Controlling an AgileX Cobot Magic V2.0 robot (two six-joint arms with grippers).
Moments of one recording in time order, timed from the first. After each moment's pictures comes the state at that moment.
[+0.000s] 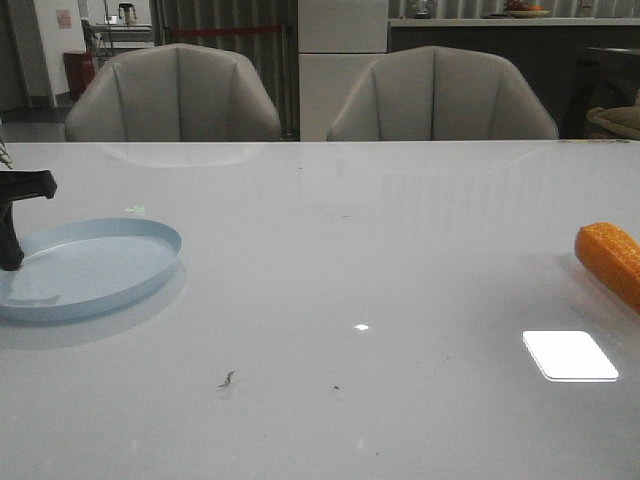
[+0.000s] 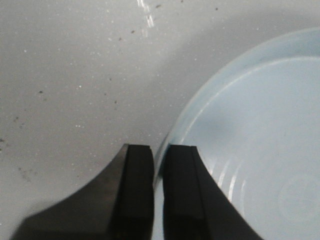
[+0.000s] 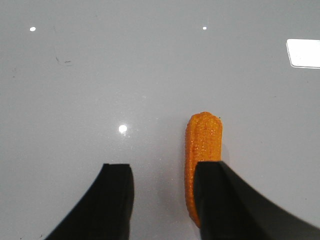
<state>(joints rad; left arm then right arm) 0.03 2.03 -1.36 -0.20 0.67 0.03 0.08 1.03 -0.59 0.15 0.17 -0.07</state>
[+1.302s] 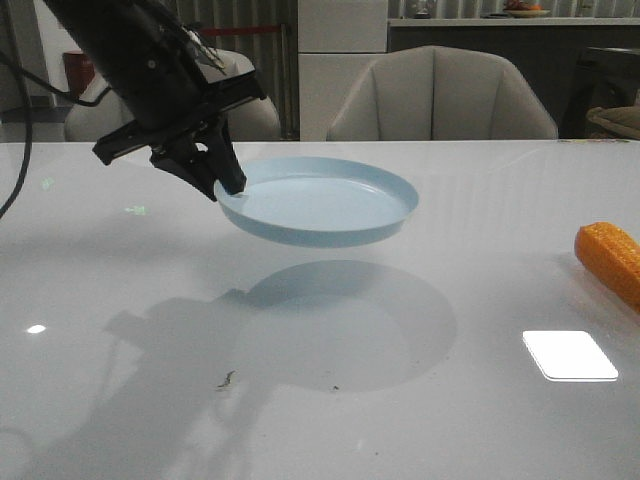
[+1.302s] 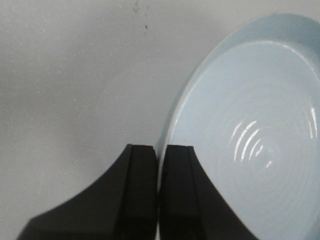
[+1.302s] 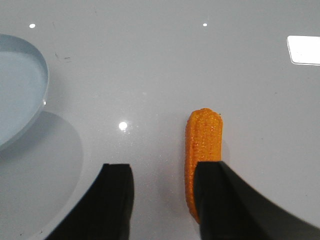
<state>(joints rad) -0.35 2.05 -1.65 -0.46 0.86 0.03 0.08 1.03 -0.59 0.15 0.19 -0.07</state>
